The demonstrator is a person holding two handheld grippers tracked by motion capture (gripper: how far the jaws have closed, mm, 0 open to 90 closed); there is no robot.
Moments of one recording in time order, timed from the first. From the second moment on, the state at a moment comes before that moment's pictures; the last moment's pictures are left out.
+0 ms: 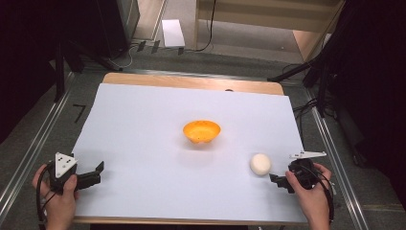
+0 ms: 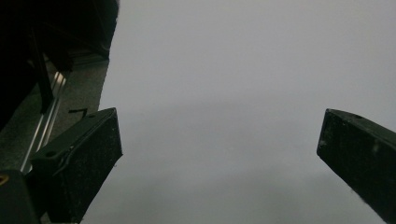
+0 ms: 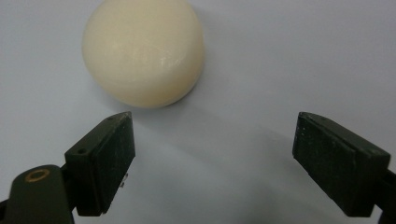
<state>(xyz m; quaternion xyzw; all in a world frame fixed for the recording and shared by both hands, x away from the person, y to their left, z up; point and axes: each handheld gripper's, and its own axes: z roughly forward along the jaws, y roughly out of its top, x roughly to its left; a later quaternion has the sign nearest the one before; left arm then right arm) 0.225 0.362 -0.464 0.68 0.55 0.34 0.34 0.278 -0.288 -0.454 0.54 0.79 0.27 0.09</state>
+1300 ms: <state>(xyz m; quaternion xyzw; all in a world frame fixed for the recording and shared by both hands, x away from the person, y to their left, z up) 0.225 0.363 -0.464 0.68 0.55 0.34 0.34 0.313 -0.239 -0.447 0.52 0.82 0.23 0.04</state>
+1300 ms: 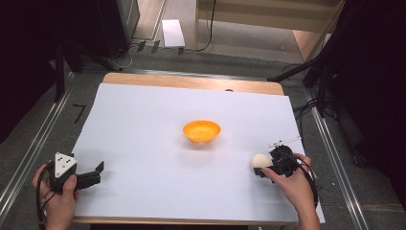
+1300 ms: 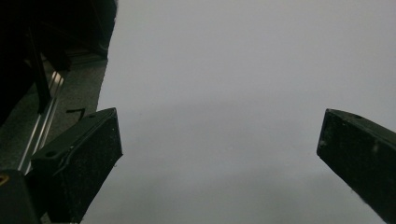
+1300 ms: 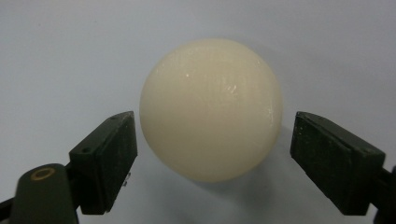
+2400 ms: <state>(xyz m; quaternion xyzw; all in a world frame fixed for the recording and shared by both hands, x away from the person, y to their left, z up) 0.225 0.362 -0.464 0.68 0.56 0.34 0.33 0.331 -0.230 -0.453 0.55 0.81 0.20 0.00</state>
